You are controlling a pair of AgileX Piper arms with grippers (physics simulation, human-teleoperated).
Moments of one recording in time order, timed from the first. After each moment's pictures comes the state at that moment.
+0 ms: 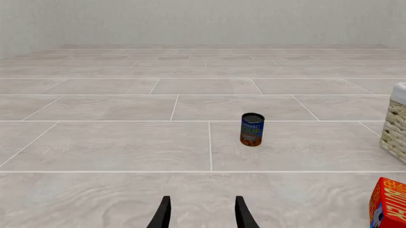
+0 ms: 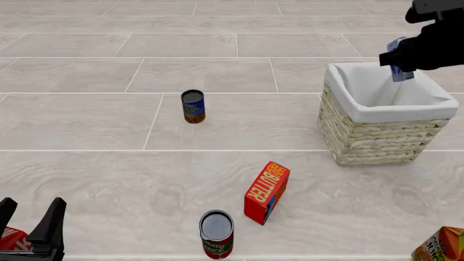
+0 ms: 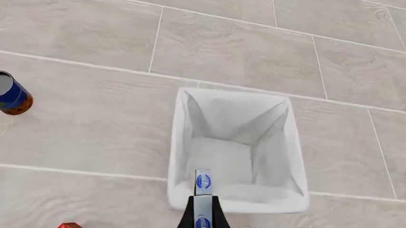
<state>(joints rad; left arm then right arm) 0.00 0.01 0.00 0.00 0.00 -0.06 1.45 -1.51 0.73 -0.21</state>
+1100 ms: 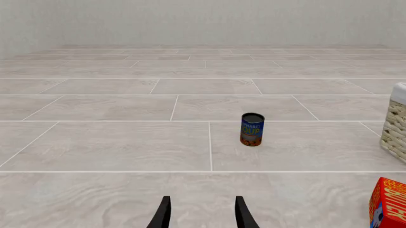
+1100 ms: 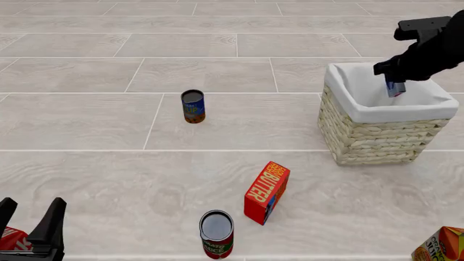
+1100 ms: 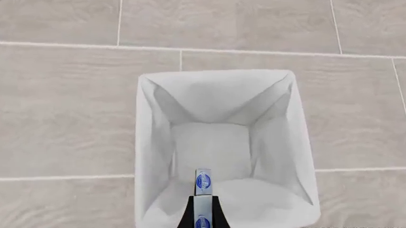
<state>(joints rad) 0.00 0.01 0.00 0.00 0.00 -0.14 1.73 -1.70 0.85 -0.16</state>
